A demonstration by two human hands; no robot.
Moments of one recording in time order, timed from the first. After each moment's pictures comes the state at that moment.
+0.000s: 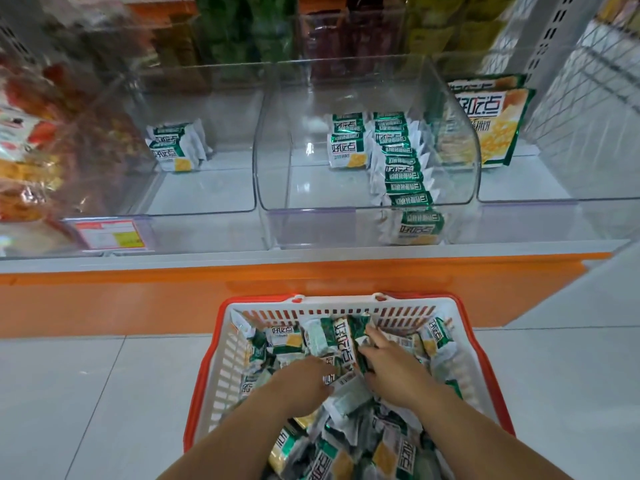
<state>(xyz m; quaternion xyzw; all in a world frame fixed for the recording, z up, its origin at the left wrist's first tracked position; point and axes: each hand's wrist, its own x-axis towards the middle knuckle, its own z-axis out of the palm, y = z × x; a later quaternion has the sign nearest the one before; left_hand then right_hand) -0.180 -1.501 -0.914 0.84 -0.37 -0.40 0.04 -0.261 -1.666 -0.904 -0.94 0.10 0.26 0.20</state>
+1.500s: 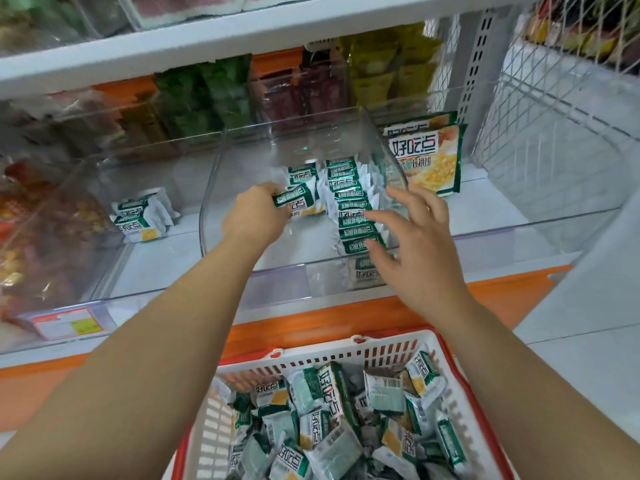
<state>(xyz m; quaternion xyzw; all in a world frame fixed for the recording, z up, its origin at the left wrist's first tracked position) -0.031 -1.629 -0.711 0.95 -0.21 -0.02 0.24 -0.210 -1.755 -0.746 -0.92 0.16 -0.32 0.20</state>
